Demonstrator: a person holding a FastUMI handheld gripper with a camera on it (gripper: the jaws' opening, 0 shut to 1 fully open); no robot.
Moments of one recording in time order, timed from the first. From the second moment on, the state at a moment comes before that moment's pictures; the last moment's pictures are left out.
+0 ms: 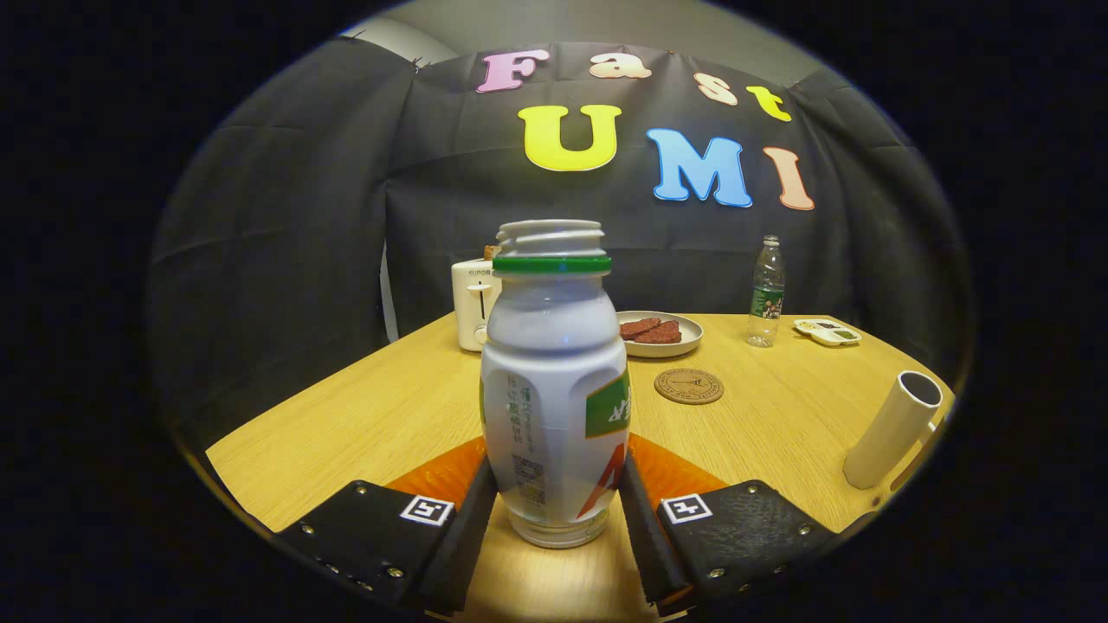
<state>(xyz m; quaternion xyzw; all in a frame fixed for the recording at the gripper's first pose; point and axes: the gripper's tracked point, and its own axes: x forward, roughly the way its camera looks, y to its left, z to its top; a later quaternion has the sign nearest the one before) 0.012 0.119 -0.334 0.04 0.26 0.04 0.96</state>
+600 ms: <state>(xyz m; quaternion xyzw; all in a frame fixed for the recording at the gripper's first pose) 0.025 0.097 -0.289 0.10 0.24 0.02 0.96</state>
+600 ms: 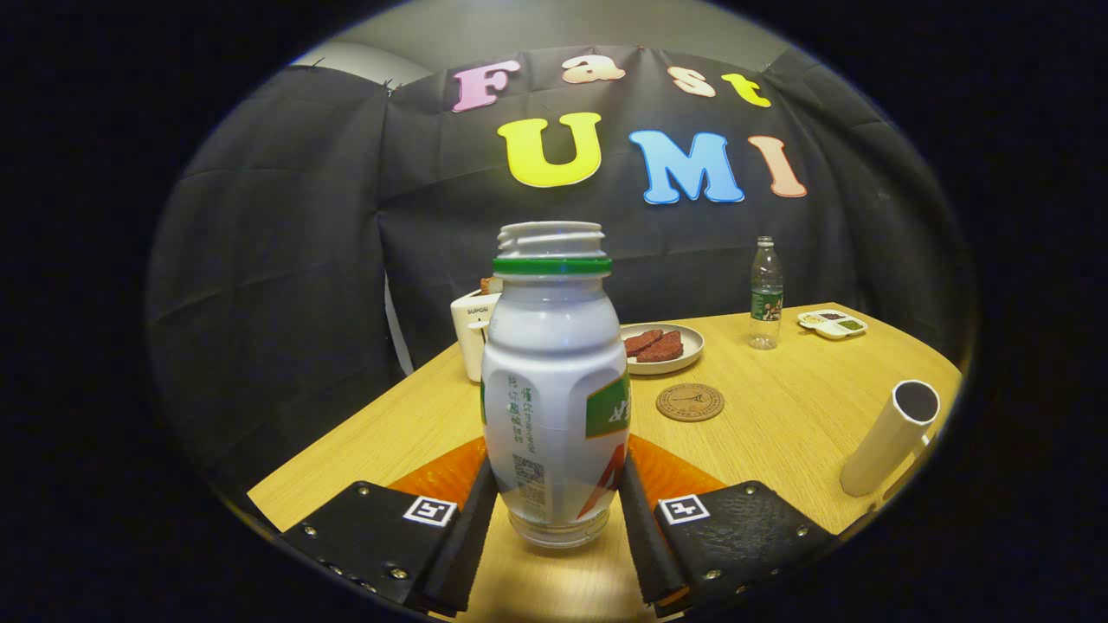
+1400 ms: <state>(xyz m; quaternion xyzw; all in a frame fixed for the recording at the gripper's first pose) 0.029 0.000 -0.272 0.29 0.23 -0.09 0.93</state>
